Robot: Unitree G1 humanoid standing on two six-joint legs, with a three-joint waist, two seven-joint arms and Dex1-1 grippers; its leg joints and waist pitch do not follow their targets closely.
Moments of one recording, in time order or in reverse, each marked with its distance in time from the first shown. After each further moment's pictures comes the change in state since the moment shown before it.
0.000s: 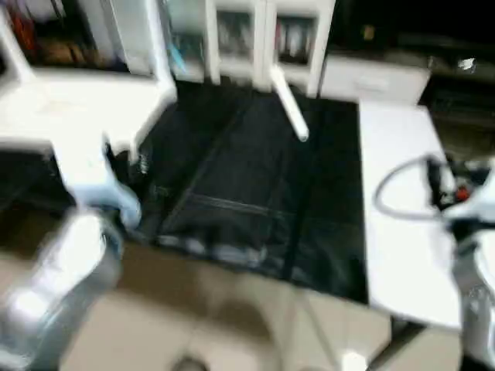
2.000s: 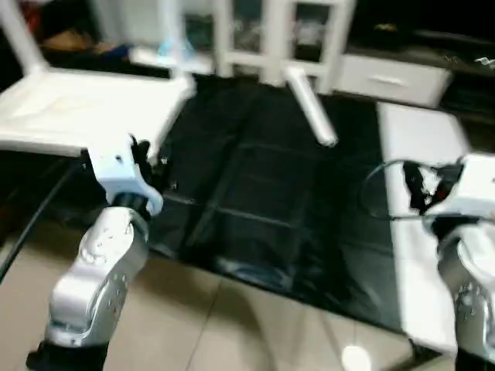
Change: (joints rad) left arm -0.055 -0.218 0.048 0.159 0.241 -0.020 -0.170; right arm -0.070 -0.036 0.096 0.011 -0.002 0.105 -0.053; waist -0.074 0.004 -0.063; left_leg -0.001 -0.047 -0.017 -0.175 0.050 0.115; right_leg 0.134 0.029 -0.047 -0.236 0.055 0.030
